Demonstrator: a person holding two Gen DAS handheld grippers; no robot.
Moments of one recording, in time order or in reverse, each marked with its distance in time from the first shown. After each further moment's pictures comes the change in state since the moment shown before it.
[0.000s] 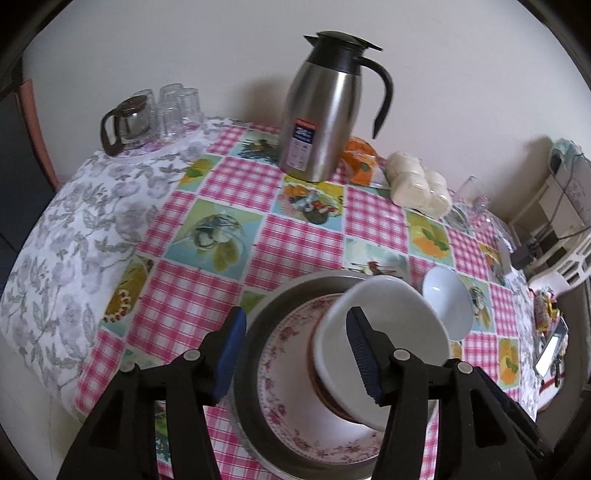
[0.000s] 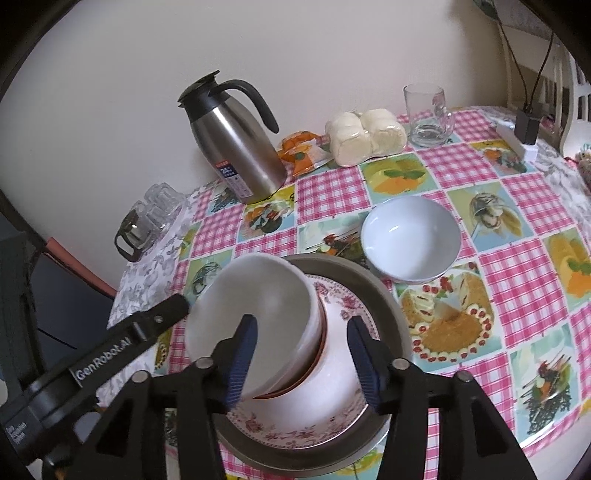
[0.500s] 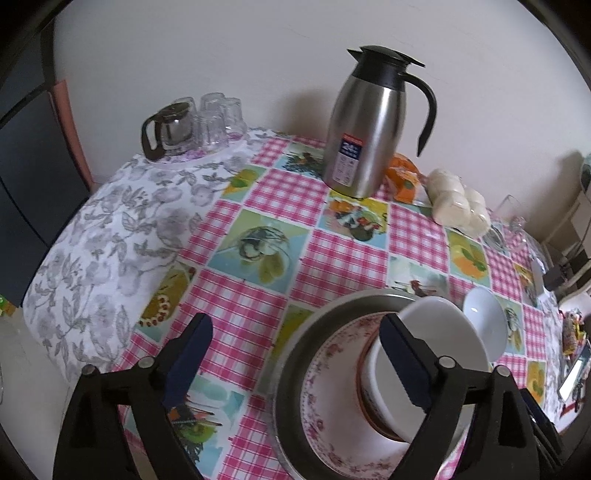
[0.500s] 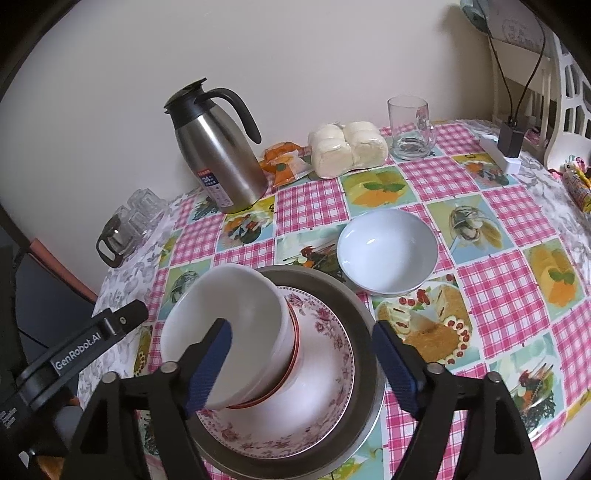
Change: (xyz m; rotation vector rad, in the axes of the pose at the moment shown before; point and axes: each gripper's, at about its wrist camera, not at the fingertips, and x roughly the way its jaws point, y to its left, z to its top) left arm -0.001 0.018 0.002 -0.048 -0.064 0.143; right arm -0.001 -0.006 0.001 -0.015 -0.045 -0.076
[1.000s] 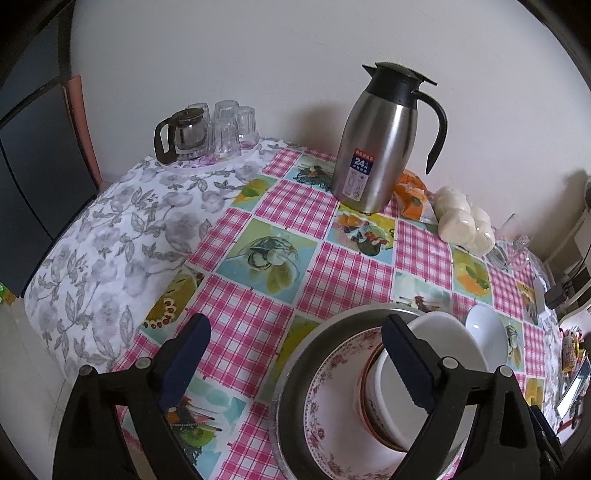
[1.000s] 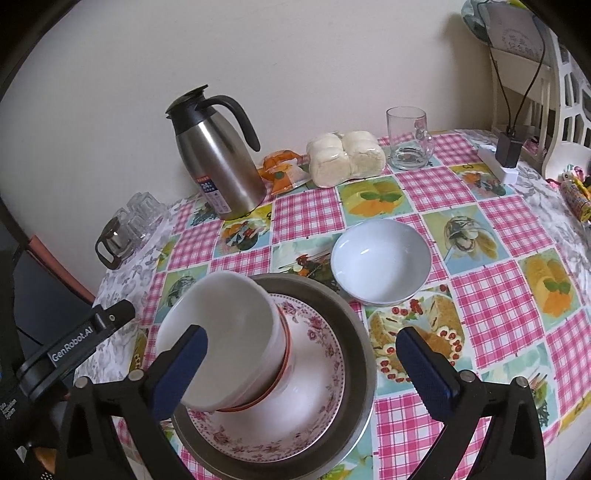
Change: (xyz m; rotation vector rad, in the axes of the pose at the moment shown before) left arm -0.005 0.004 0.000 -0.044 -0.050 -0.001; right arm -0.005 -0.005 0.001 -0.015 -0.032 -0.011
